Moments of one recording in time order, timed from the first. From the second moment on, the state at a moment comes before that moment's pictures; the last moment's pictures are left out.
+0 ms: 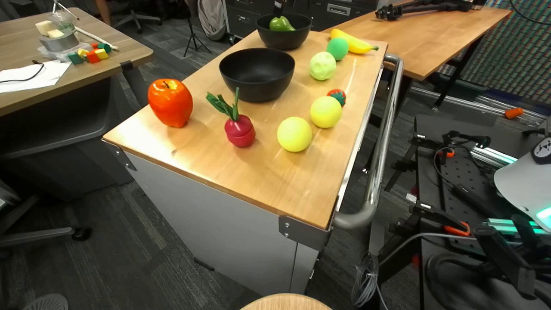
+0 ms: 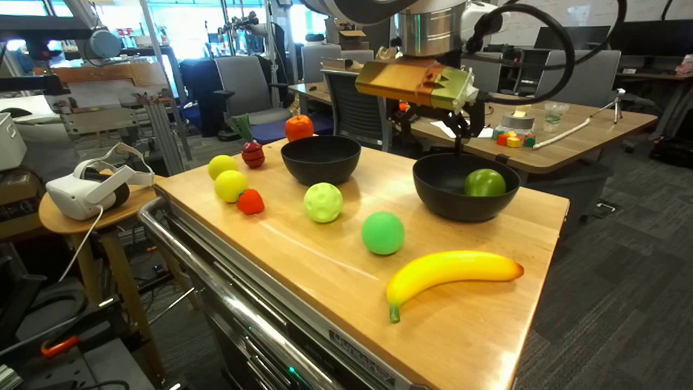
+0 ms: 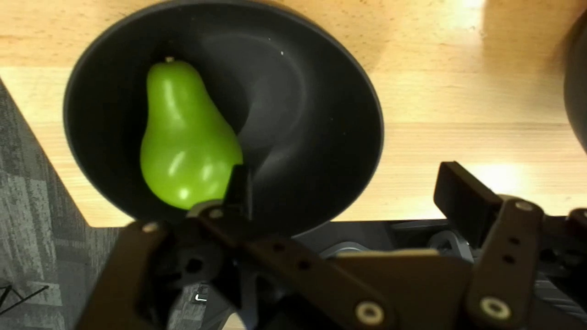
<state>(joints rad) -0.23 0.29 -0.11 -1.92 0.23 2.50 -0.51</state>
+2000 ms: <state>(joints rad) -0.32 0.50 -0.06 -1.80 0.17 2.62 -0.34</state>
